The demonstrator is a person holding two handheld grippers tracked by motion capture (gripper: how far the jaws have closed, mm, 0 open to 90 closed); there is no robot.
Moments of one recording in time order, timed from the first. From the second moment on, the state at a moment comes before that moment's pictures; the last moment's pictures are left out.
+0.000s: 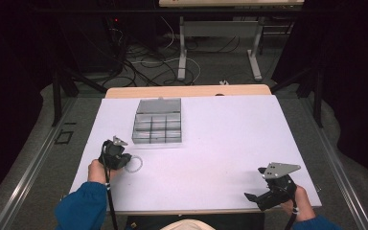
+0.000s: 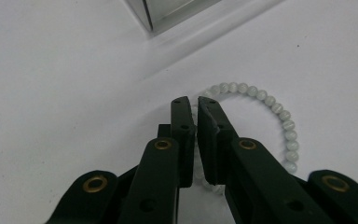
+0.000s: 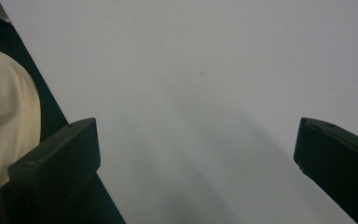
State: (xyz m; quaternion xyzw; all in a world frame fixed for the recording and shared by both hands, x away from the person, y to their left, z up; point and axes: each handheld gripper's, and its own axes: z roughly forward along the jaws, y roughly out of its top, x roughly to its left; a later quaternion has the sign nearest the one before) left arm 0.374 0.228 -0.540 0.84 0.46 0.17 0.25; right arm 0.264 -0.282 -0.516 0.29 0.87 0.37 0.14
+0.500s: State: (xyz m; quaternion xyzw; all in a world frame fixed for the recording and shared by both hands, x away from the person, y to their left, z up) left arm 0.367 0.230 -0.528 0.83 0.45 0.18 0.28; right arm 0.264 -0.282 -0.515 0.29 0.87 0.37 0.14
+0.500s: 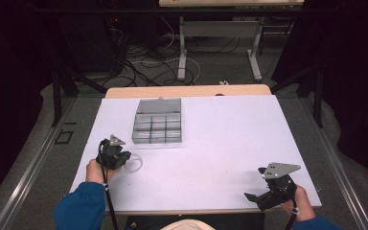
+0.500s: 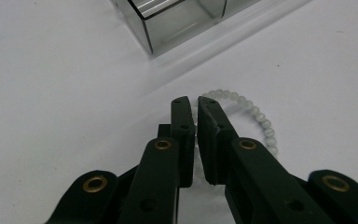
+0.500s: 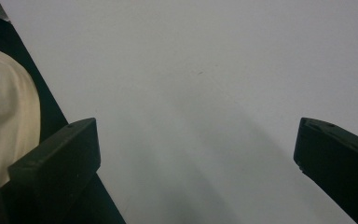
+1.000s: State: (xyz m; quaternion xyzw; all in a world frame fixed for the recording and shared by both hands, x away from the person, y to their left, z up) left arm 0.359 0.231 -0.518 0.83 0.43 0.18 0.30; right arm 0.264 -0.282 -0.515 0.29 0.87 0.37 0.14
